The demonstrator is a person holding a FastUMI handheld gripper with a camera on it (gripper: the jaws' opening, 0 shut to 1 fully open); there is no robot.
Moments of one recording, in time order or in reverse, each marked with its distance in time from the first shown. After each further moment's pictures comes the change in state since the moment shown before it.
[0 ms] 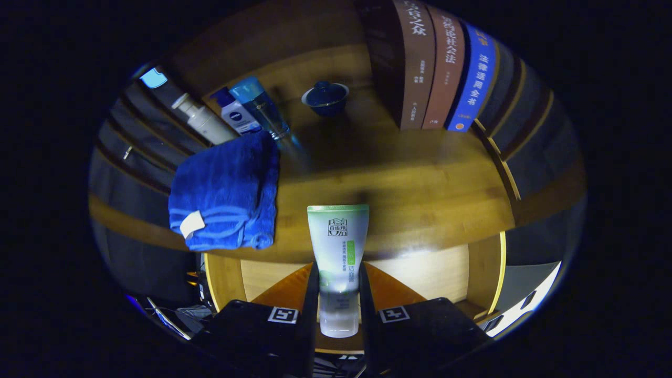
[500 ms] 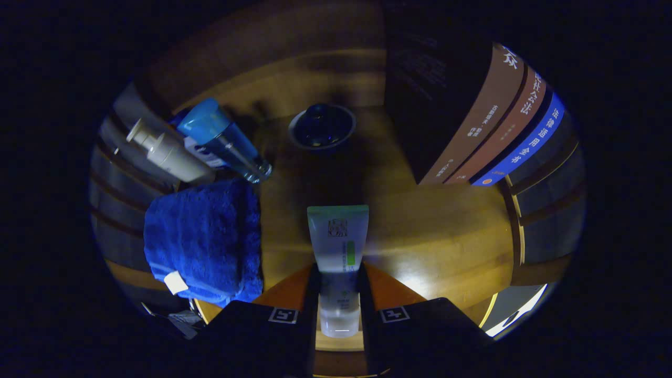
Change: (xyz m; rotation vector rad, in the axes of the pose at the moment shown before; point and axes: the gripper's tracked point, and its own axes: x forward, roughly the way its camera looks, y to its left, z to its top) arm 0.050 -0.003 0.079 0.002 -0.043 -0.071
